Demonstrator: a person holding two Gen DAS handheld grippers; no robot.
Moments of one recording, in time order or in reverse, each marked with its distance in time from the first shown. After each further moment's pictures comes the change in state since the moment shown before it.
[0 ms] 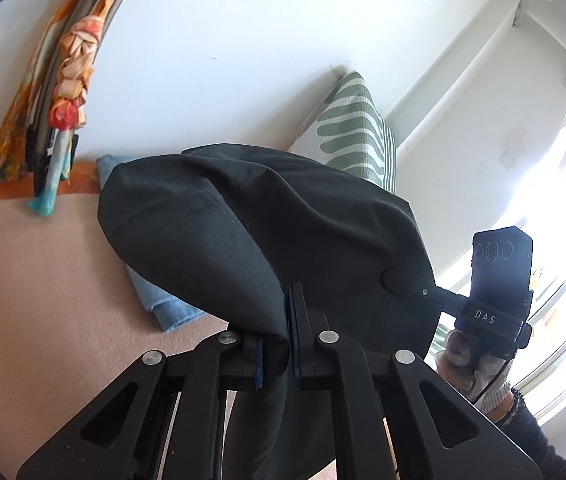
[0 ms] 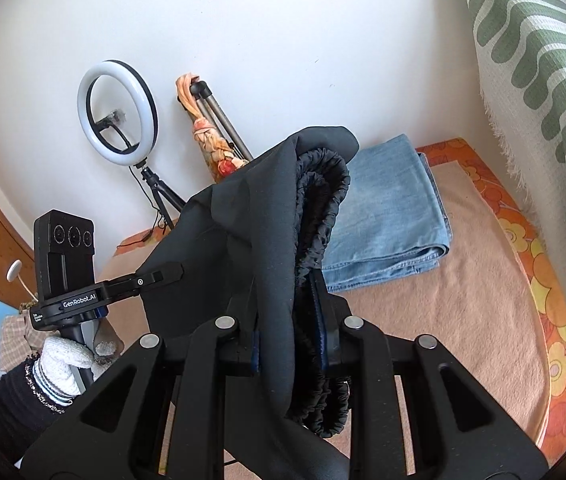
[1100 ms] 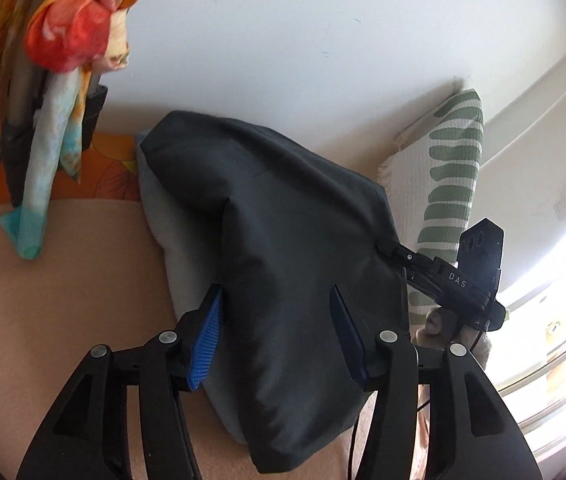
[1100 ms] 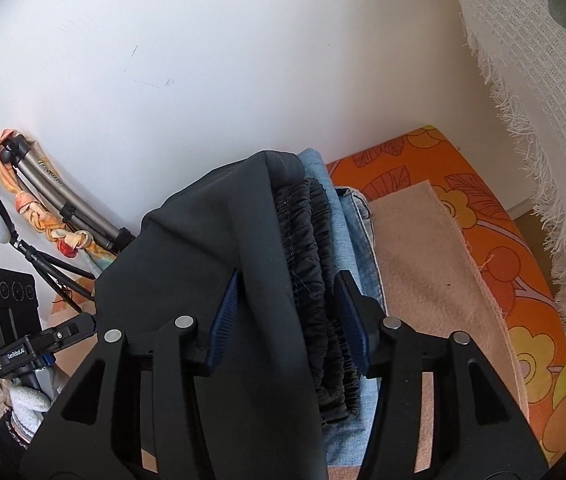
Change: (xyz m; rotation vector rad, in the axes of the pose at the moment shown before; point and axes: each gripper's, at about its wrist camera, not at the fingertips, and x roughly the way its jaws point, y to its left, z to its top) left arm 0.110 0.143 0.039 -0.228 0.098 0.061; right arm 0.185 -0.160 0.093 0.157 0.074 -0.111
